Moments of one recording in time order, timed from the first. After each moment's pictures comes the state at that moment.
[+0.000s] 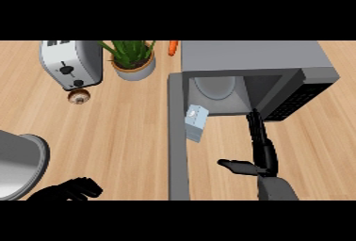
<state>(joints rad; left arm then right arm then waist) 0.41 0.01 0.05 -1.98 0.06 -0.62 -0.20 -0.23 -0.03 -0.02 -0.77 -0.08 -0.02 -0.93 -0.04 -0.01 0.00</state>
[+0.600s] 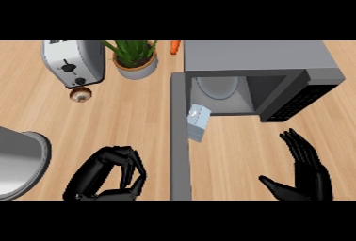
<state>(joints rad) 0.11 0.00 -0.16 -1.77 -0.16 -0.42 -0.17 0.13 -0.14 -0.03 -1.33 -0.23 0.11 -0.73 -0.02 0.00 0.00</state>
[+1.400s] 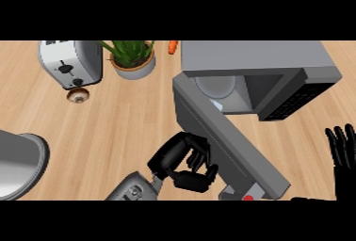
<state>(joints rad) -0.33 0.01 -0.61 -1.30 -0.16 0.04 -0.15 0.24 -0.25 -0.11 -1.64 -0.30 0.16 -0.60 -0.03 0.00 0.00</state>
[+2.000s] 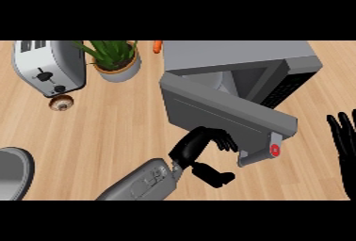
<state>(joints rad) -0.61 0.02 -0.87 -1.04 0.19 0.25 -0.10 0.18 -0.31 -0.08 -1.79 -0.39 0.26 -0.47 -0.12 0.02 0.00</state>
